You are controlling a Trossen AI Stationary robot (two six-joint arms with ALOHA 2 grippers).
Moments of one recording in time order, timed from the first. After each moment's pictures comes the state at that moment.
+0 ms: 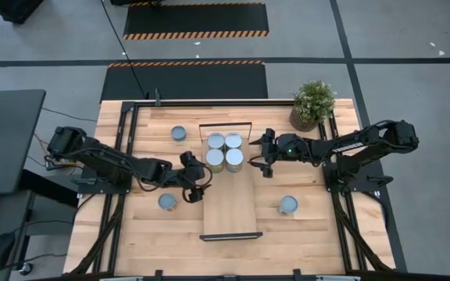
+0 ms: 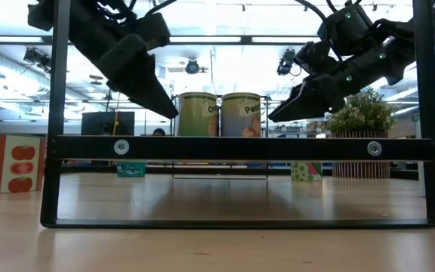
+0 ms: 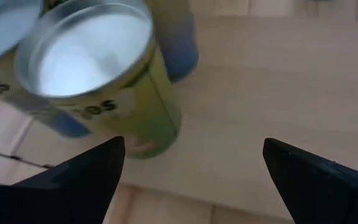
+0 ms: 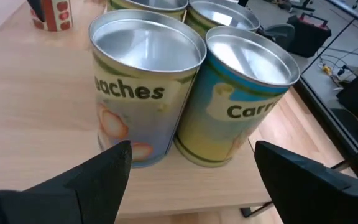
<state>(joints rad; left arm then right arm) -0.23 1.44 0.75 -0.08 -0.47 -0.25 -0.14 1.32 0.45 0.45 0.08 -0.24</state>
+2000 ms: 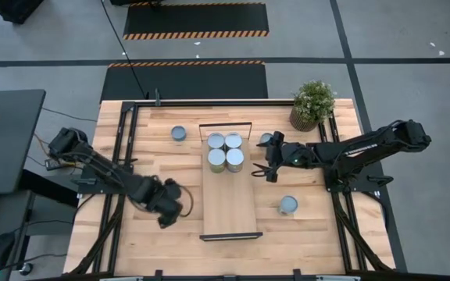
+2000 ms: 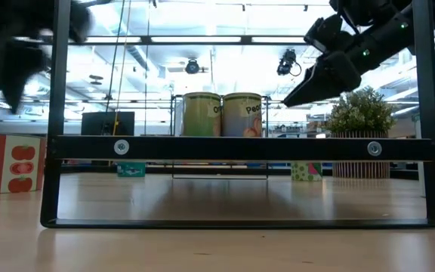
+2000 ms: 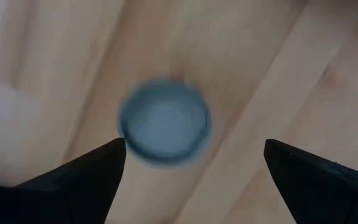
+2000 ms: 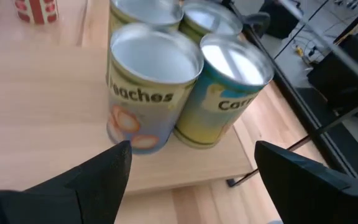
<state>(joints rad) -0.53 1.47 1.05 -1.06 -0.09 -0.99 0.03 1.17 0.52 0.13 0.37 -0.13</state>
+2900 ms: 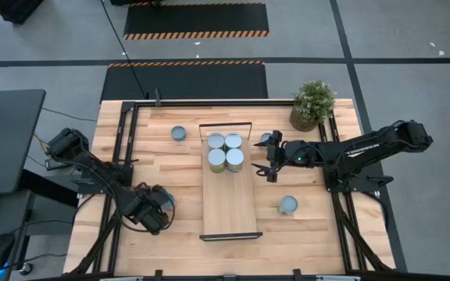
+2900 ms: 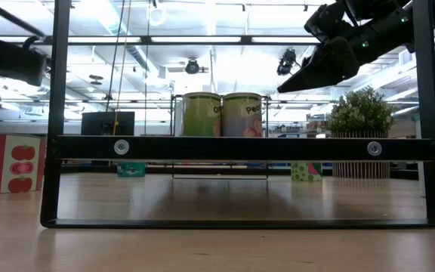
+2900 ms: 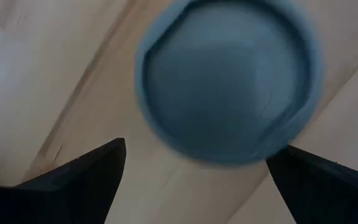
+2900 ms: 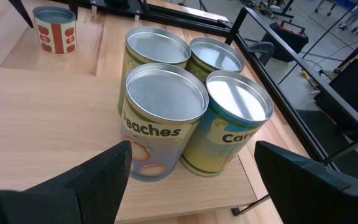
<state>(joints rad) -0.73 1.47 0.77 -0.84 -0.26 -1.33 0.03 1.15 0.52 0.21 0.31 -0.17</state>
